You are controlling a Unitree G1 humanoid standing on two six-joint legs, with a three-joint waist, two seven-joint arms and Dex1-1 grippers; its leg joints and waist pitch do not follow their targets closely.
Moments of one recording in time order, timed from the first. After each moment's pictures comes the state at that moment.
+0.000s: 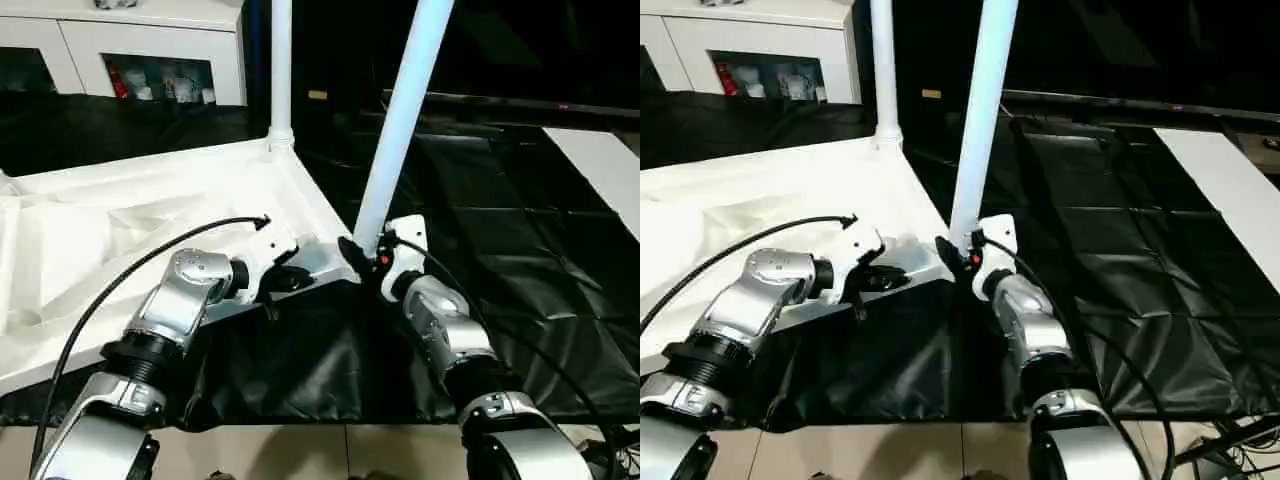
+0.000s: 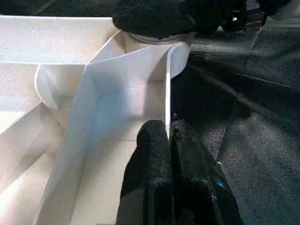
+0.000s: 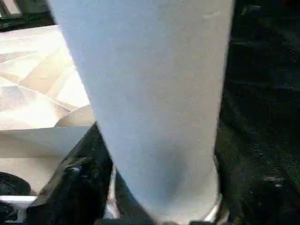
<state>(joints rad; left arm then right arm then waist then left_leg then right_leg) -0.59 0.33 -0.22 0.50 0.07 0.28 -1.00 -0.59 0.04 -0.07 0.85 0.12 -0.05 0.45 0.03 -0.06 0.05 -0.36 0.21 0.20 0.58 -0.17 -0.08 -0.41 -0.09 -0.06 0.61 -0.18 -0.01</state>
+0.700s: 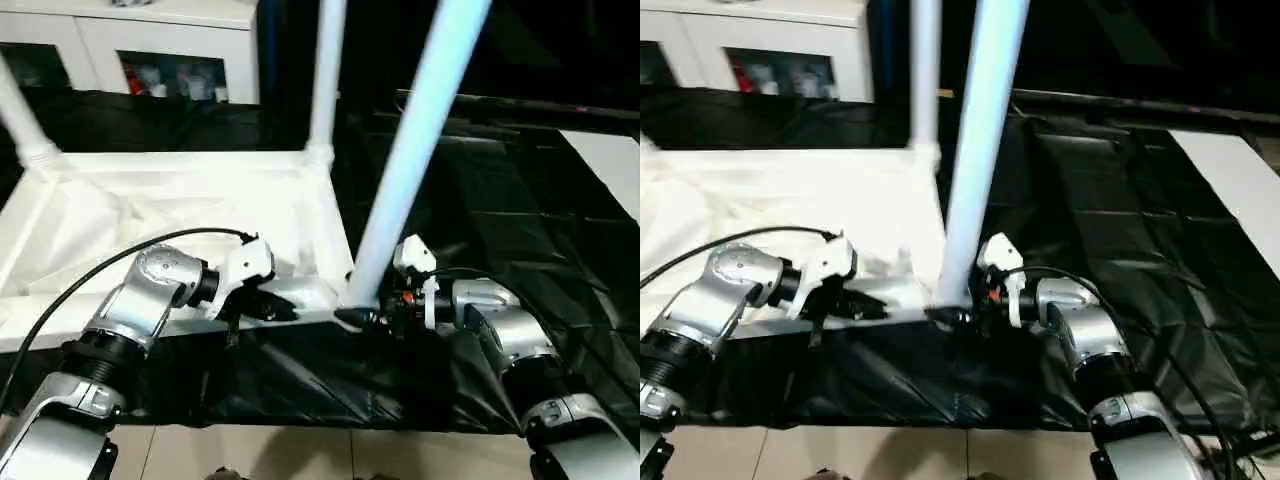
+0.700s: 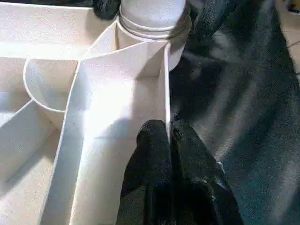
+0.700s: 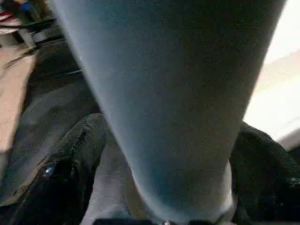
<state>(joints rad) -0.57 0.50 -0.28 0.50 -0.01 0.15 -1.38 -0.55 -0.27 0.16 0.69 0.15 0.08 1.26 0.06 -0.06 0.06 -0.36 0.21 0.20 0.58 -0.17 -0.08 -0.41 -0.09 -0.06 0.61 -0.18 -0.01</state>
